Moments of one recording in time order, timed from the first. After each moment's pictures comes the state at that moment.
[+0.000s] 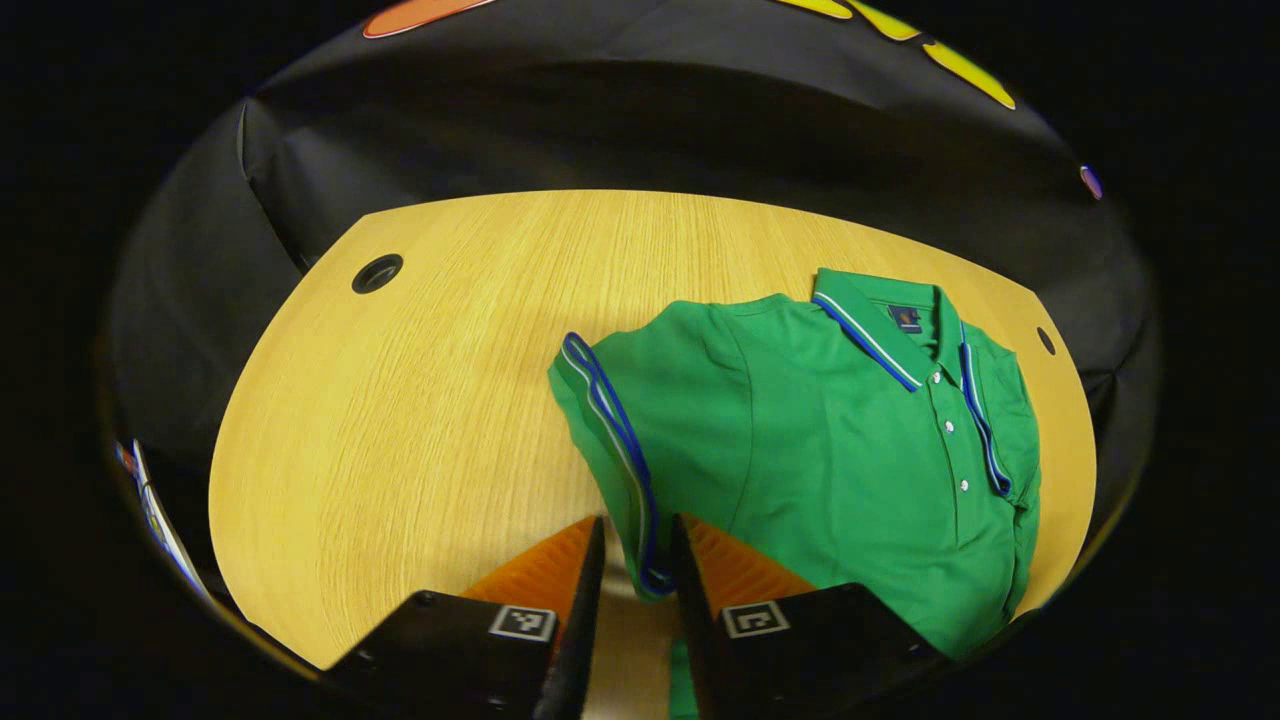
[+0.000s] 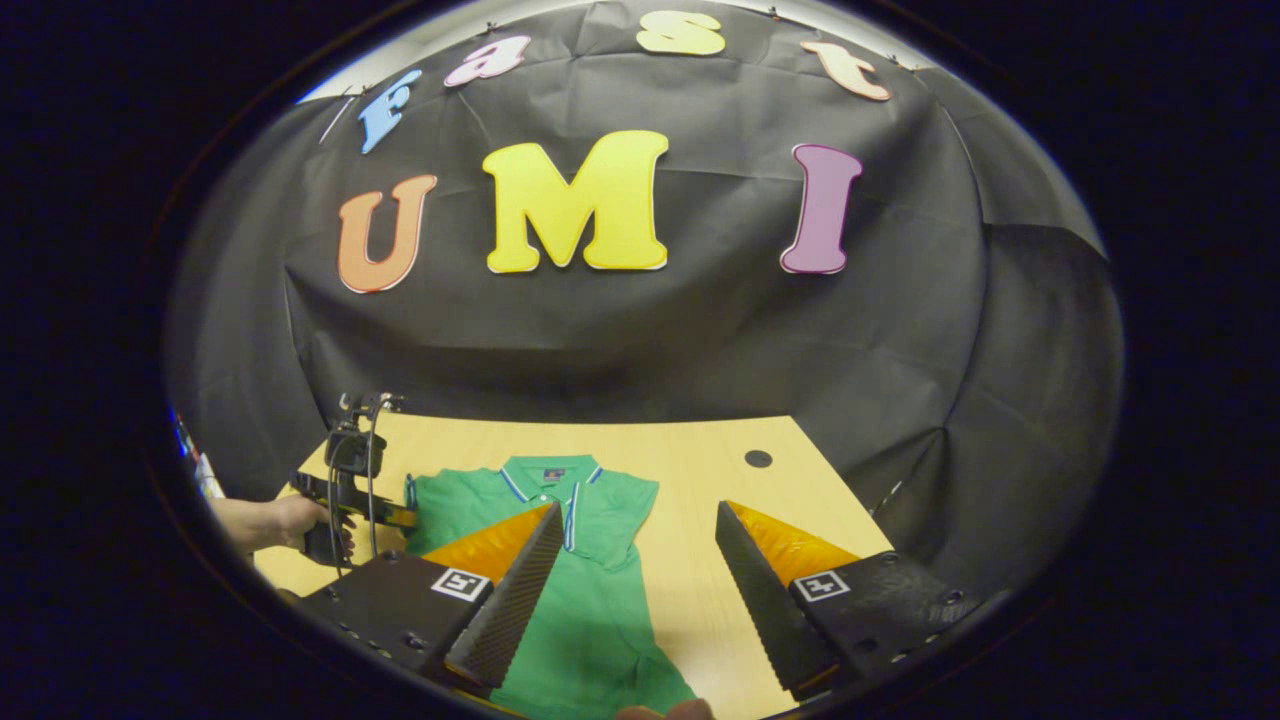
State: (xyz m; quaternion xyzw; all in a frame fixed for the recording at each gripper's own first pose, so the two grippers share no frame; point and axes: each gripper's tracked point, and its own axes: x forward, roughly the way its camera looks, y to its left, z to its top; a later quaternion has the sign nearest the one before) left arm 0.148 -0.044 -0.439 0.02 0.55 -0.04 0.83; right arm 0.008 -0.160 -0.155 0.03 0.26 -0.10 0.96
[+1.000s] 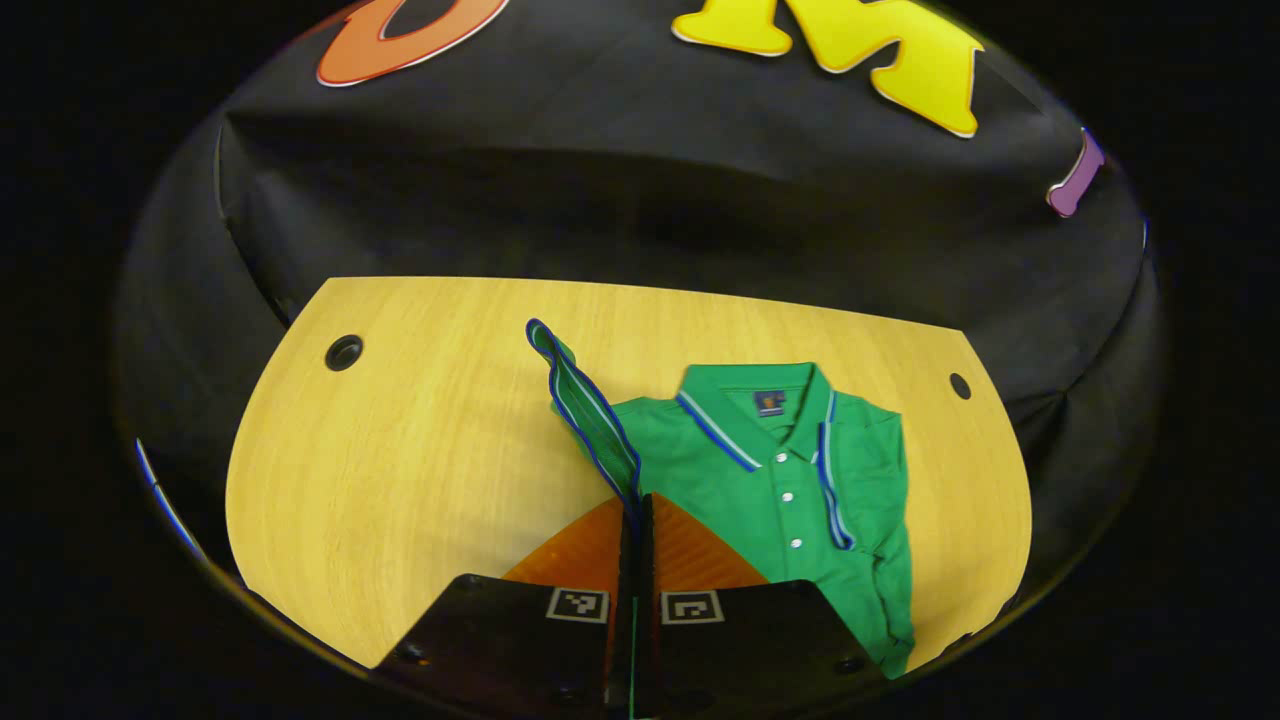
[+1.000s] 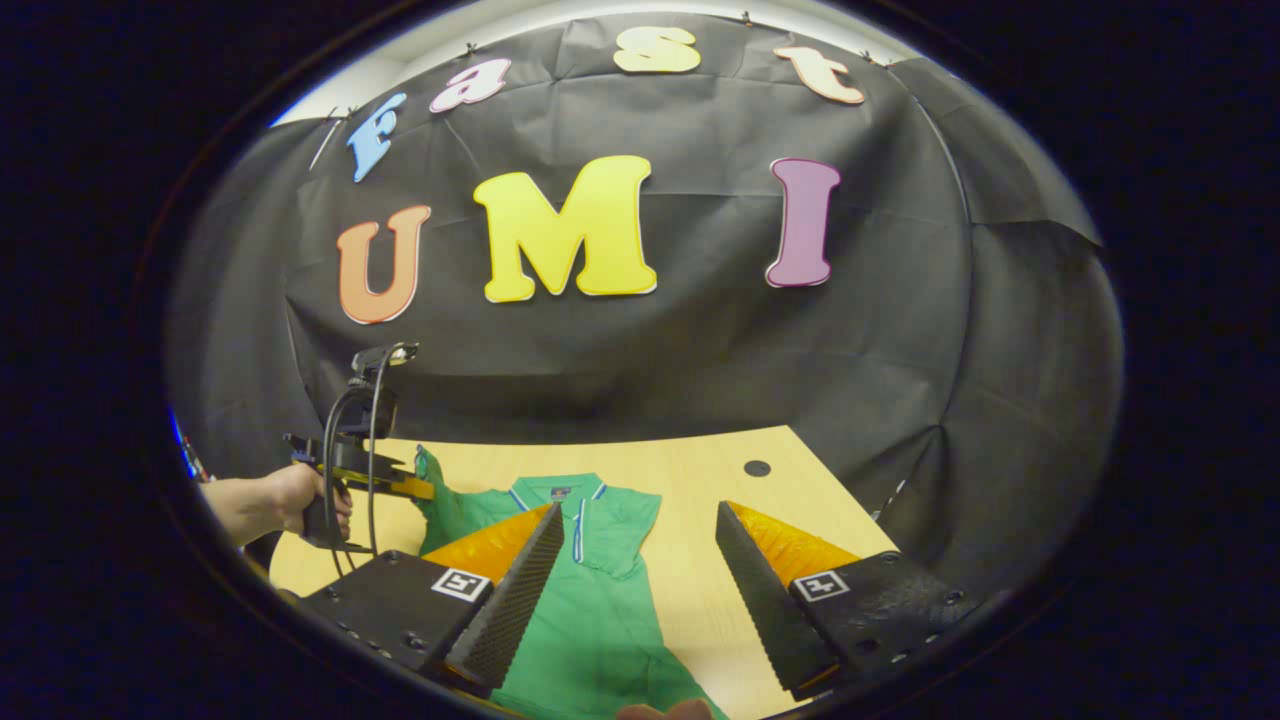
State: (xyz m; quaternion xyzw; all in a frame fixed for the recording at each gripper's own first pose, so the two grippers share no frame) left arm 0.186 -0.154 -0.337 -0.01 0.48 -0.12 0.87; right arm -0.010 -0.170 -0.134 0.06 0.23 -0.11 0.97
